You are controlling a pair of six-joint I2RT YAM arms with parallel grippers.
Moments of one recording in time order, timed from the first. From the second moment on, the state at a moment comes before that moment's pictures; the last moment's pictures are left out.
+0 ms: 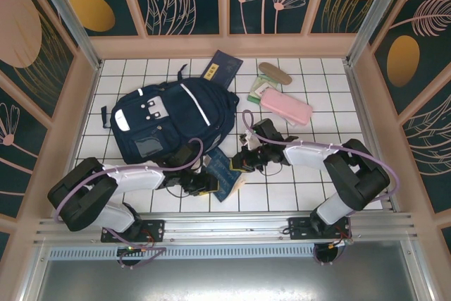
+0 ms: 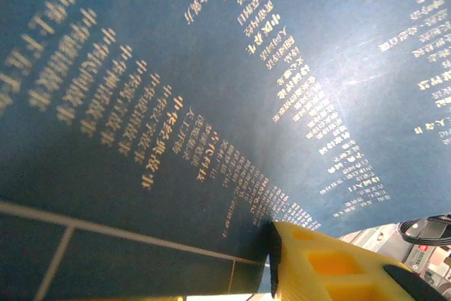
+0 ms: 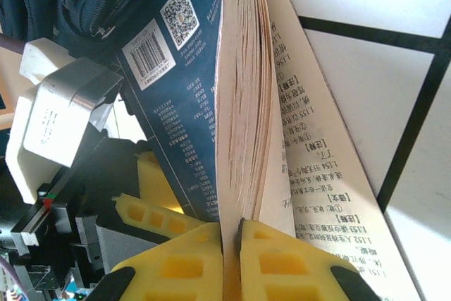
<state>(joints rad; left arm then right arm) -0.81 1.44 0.48 -0.08 0.52 -0.96 0.66 1.56 0.68 -0.10 -0.74 0.77</state>
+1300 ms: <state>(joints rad) -0.83 1.36 0.50 0.48 0.35 -1.35 0.41 0.94 0.54 -0.09 -0.81 1.15</state>
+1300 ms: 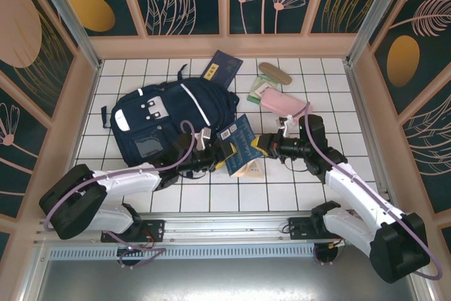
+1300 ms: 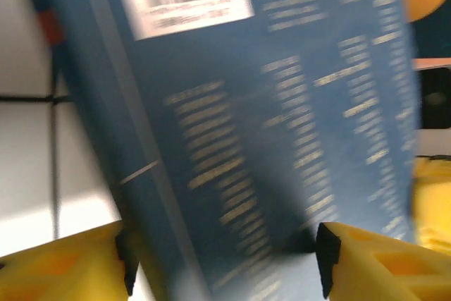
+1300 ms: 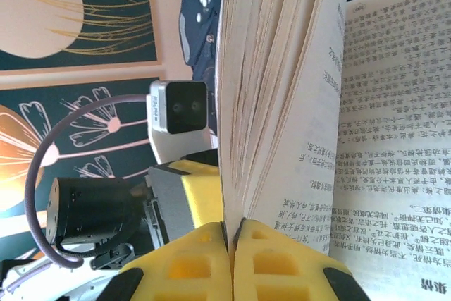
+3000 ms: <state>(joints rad) -0.83 1.01 1.03 -0.69 0.42 0.63 0.76 0.69 0.85 -0.53 -0.41 -0.48</state>
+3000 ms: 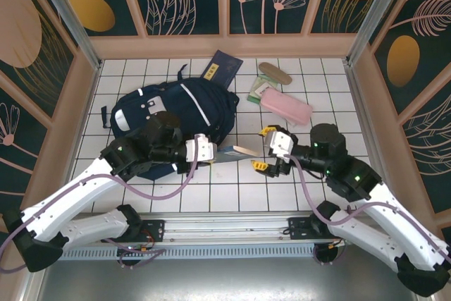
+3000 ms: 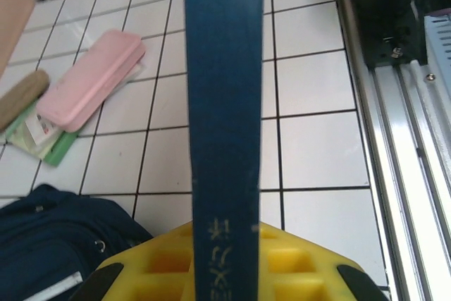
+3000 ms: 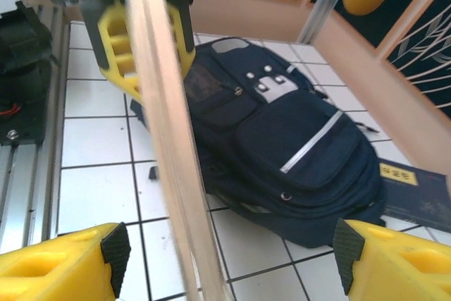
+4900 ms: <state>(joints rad) -0.36 1.58 1.06 -0.19 0.27 -1.00 0.56 0.87 0.82 -0.47 0.01 0.55</state>
